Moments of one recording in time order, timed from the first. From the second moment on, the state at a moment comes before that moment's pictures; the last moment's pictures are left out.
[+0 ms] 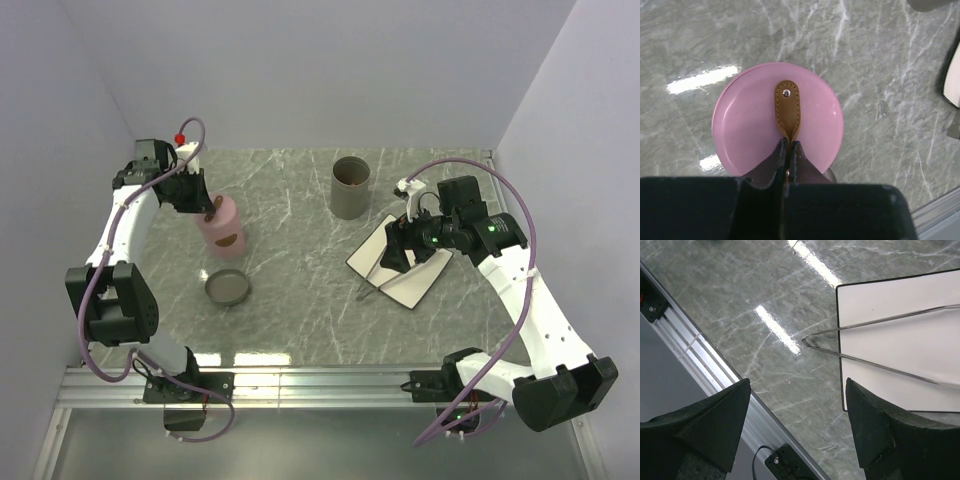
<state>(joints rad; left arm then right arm) 0.10 1.60 1.43 -0.78 0.46 0.12 0.30 1.13 1.23 -0.99 -0.53 -0.19</state>
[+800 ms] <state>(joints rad) -0.12 1.60 1.41 -0.80 0.60 0.11 0.30 1.14 1.23 -0.94 -0.57 -0.16</state>
